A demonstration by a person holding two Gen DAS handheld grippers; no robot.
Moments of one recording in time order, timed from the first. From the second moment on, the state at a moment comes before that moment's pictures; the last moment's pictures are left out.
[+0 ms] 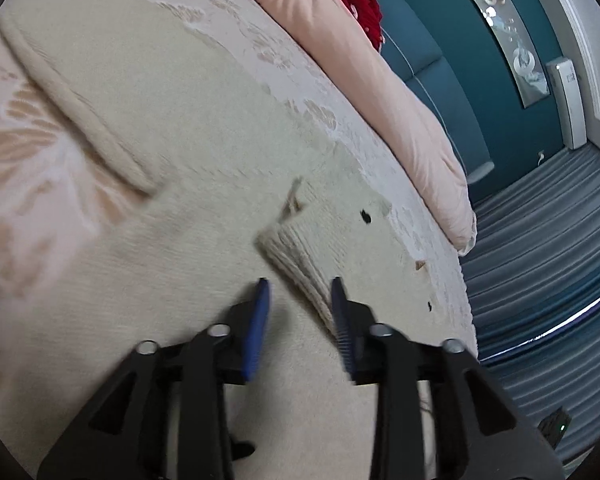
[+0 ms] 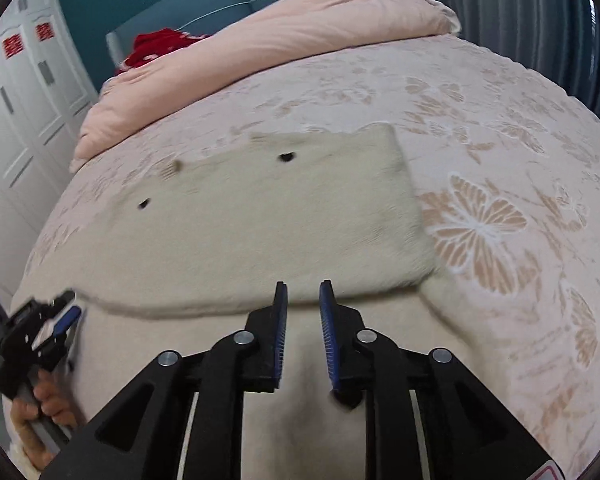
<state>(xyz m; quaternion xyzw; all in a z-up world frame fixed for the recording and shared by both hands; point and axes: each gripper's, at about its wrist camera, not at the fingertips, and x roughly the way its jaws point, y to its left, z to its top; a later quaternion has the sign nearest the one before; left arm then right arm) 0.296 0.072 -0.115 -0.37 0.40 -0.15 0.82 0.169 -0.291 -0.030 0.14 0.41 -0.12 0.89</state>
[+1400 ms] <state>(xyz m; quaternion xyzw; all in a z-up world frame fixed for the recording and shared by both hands) 0.284 -0.105 0.005 -0.04 0.43 -0.23 0.87 0.061 -0.251 -0.034 0.22 0.43 -0.13 0.87</state>
